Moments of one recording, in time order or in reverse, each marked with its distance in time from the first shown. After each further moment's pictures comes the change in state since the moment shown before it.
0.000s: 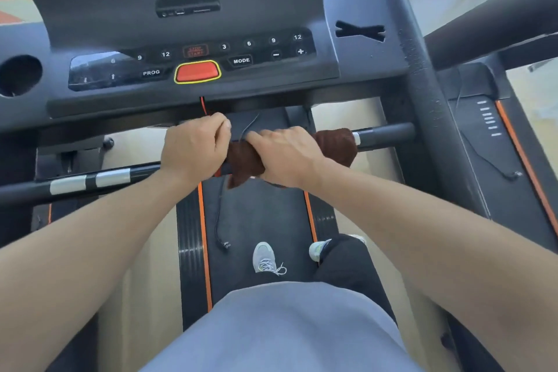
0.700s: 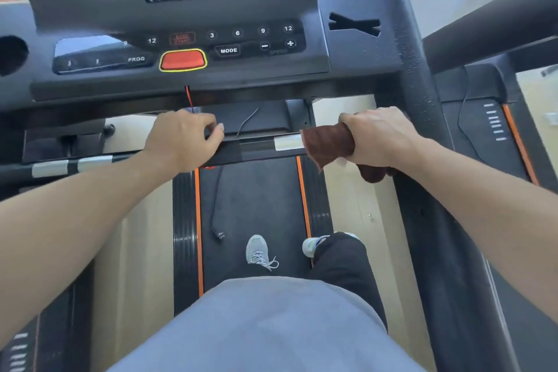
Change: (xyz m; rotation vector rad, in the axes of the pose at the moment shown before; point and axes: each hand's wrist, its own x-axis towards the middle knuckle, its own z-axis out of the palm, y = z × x) left_hand 0.005 0.000 0.001 0.107 -0.217 -0.006; right_hand -0.080 0.138 -0.033 -0.109 -0.208 0.220
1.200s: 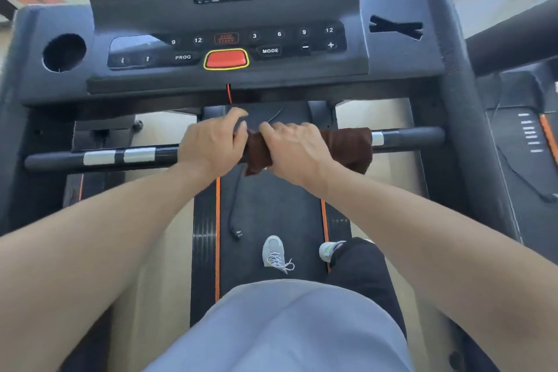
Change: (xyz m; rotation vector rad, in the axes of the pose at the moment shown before) left_hand -0.022 0.003 0.001 -0.027 0.137 -0.042; right_hand 0.056 -0.171 0.017 0.041 0.435 -0.178
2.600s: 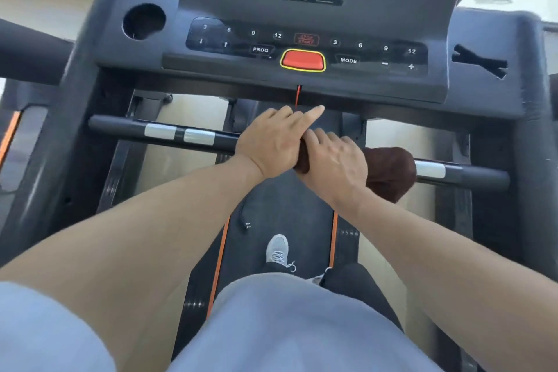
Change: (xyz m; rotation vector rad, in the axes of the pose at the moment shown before) left_hand -0.005 -0.019 0.001 0.014 0.071 0.240; right_hand 0.012 -0.038 0.000 0.071 0.072 0.008
